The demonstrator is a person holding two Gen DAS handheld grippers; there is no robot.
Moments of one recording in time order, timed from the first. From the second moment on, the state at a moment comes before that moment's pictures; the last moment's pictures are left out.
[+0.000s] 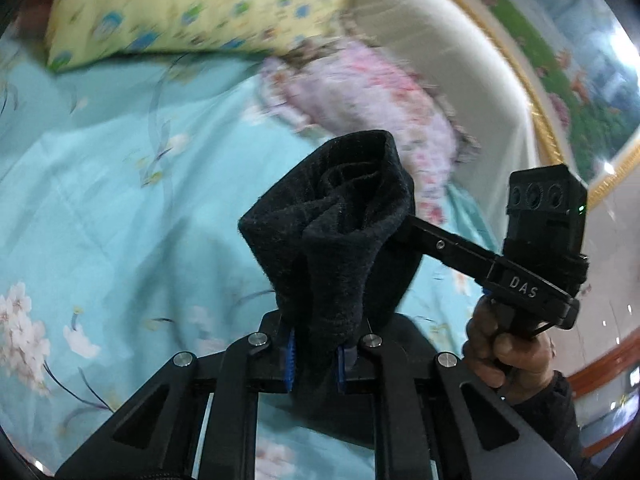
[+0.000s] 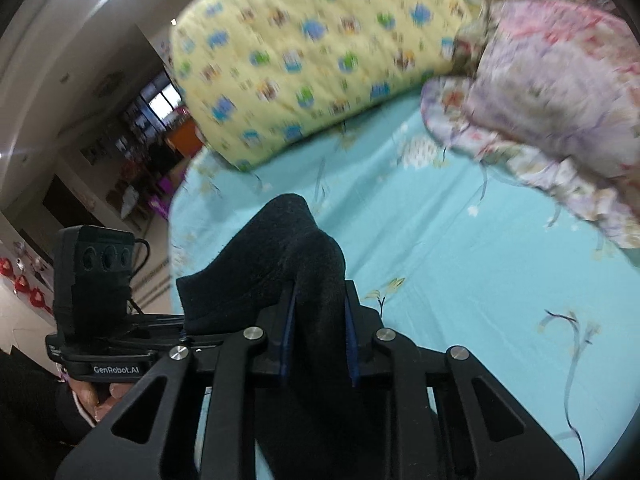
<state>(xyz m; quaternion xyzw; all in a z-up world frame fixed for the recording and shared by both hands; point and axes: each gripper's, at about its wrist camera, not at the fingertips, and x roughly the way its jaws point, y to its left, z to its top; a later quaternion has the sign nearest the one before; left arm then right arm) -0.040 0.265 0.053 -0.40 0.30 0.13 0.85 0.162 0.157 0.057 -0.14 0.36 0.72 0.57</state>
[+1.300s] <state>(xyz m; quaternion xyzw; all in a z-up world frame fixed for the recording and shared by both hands) 0.053 -0.041 0.068 -0.14 0.38 -0.04 0.91 0.236 -0.194 0.004 0.11 0.34 0.62 0.70</state>
